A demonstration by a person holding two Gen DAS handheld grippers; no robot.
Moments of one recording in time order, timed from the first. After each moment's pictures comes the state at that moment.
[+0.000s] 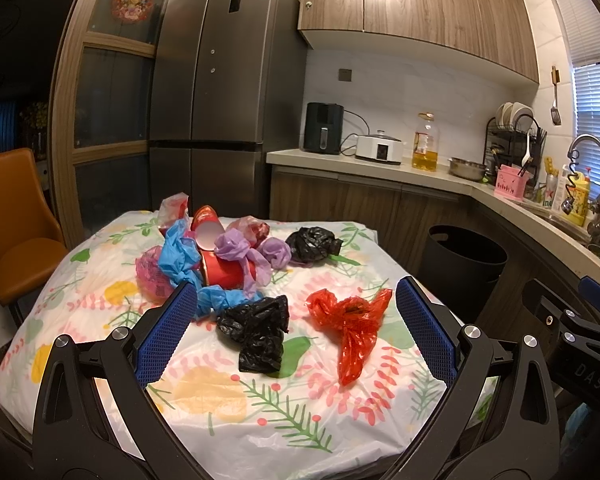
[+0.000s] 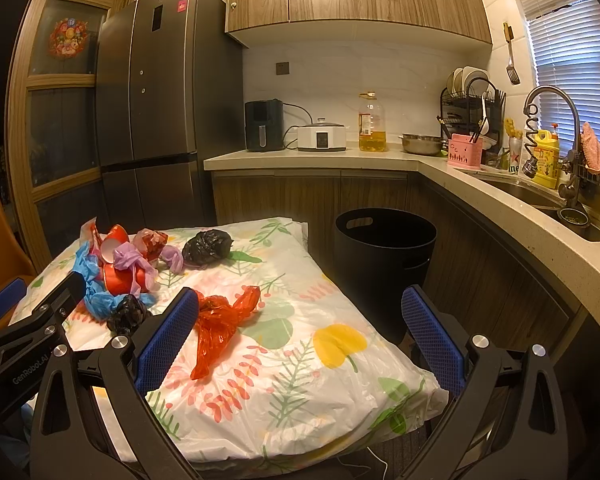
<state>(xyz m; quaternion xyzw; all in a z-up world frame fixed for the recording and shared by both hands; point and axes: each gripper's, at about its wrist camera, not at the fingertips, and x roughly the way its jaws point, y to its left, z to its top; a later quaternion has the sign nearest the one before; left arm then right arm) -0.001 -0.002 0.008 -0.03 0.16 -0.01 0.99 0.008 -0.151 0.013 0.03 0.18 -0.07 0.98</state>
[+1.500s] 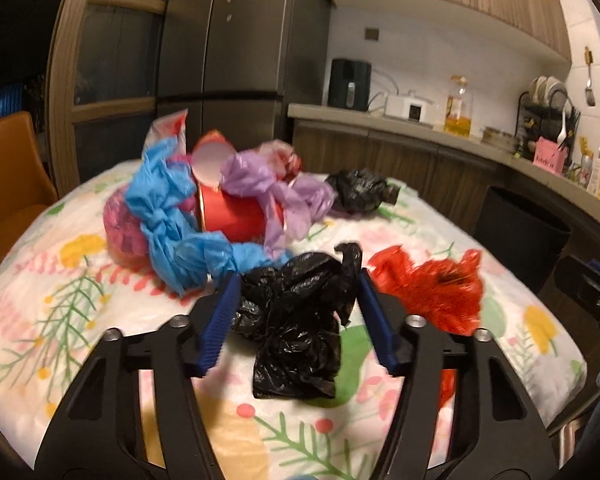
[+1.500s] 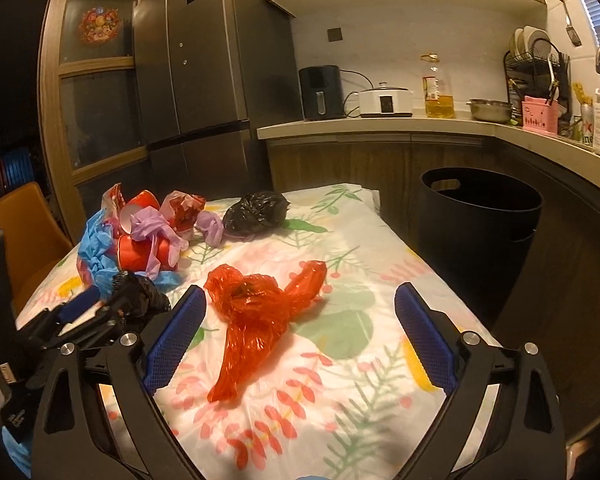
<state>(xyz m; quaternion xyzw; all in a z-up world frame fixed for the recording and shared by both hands) 0.108 0.033 -0.096 -0.04 0.22 0.01 0.97 0.119 -0.138 -0.064 0.05 0.21 0.06 0.98</state>
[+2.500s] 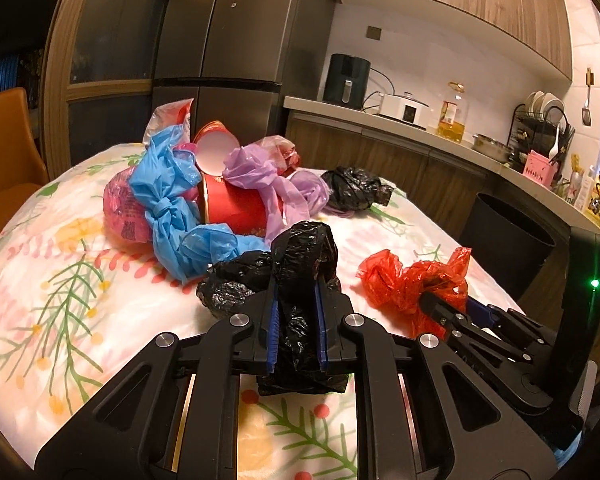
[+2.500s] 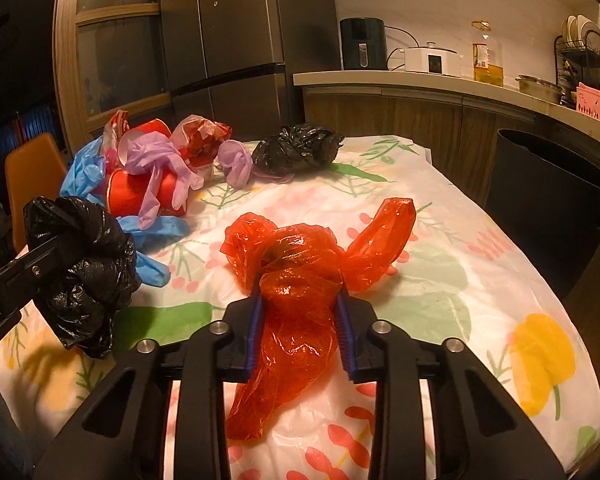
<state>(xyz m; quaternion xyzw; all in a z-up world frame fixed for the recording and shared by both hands) 0.097 0.046 -0.086 -0.08 0.23 -0.01 0.97 0.177 -0.100 -0.116 0.02 0.28 0.11 0.95</state>
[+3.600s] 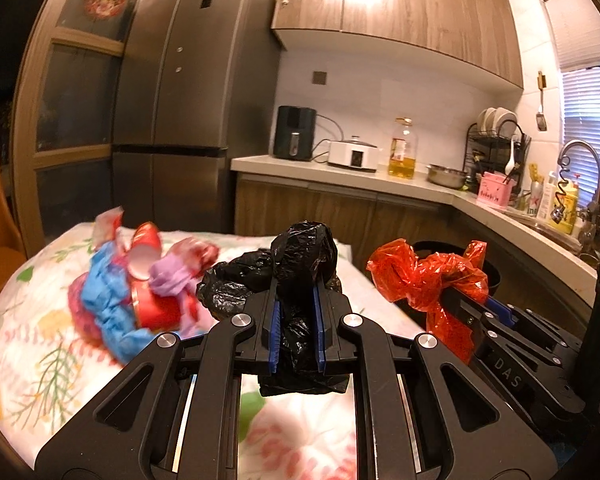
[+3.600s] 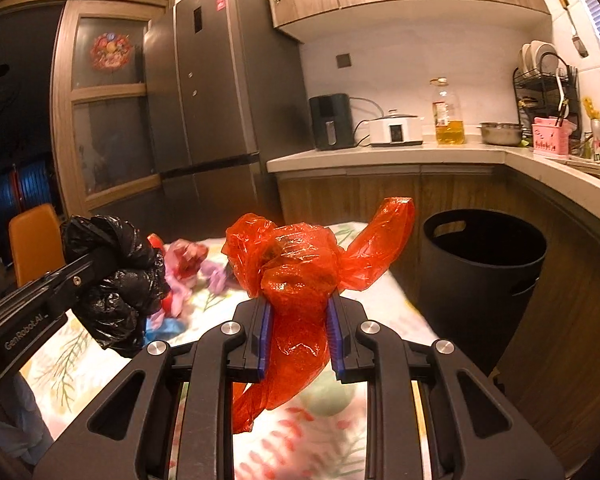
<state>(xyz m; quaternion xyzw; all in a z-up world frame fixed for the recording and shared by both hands) 0.091 -0.033 0.002 -0.04 0.15 -0.07 0.99 0.127 -0.181 -0.017 0.06 0.16 0.07 0.98</state>
